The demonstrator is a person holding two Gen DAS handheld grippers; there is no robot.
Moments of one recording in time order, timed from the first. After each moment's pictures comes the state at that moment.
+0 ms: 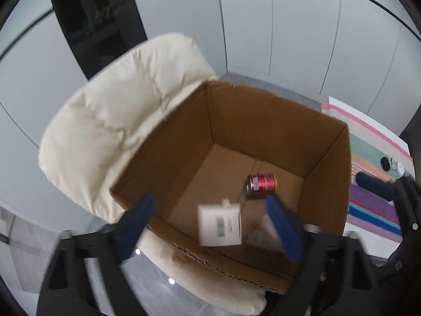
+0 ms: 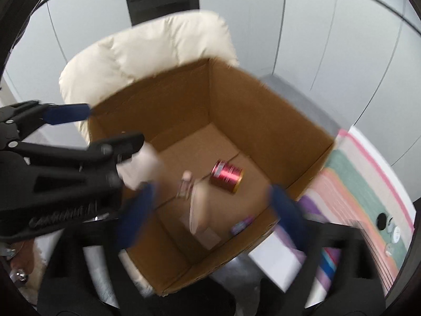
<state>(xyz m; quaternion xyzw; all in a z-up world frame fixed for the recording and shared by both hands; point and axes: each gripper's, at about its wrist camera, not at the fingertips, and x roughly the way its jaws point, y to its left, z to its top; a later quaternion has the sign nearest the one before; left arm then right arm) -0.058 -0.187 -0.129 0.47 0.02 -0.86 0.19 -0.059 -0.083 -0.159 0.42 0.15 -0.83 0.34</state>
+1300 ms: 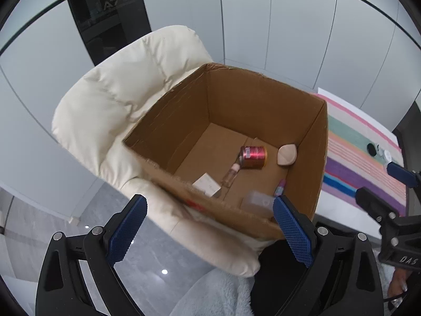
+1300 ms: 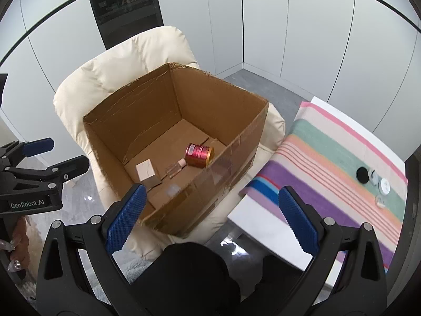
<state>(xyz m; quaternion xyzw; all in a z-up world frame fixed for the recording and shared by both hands) 0.017 -0.163 -0.120 0.49 0.06 -0.85 0.19 -0.024 0.013 -0.135 0.44 0.08 -0.85 0.27</state>
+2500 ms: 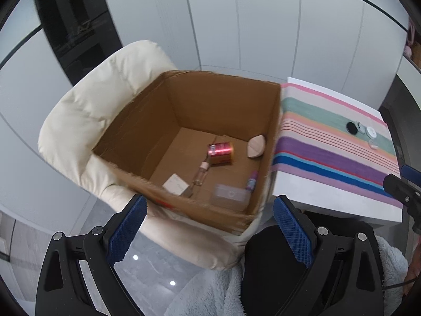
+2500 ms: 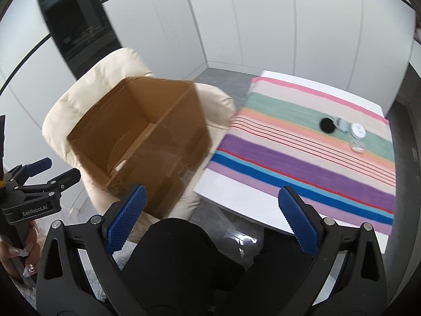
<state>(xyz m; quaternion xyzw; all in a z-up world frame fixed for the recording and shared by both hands) 0.013 -0.084 -0.123 0.48 0.00 -0.87 0.13 0.001 0.142 -0.141 0.46 -0.02 -0.87 0.19</state>
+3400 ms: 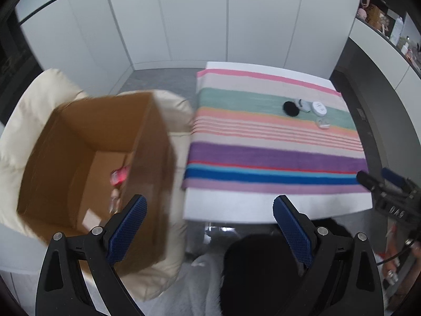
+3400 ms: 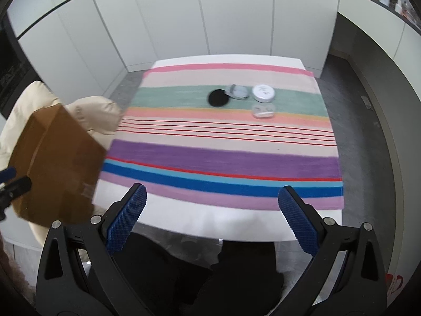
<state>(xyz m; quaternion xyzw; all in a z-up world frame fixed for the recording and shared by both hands) -0.105 0.064 -0.150 0.52 -0.03 -0.85 -0.02 -0.046 0.323 -0.204 0.49 -0.07 -0.87 0.00</state>
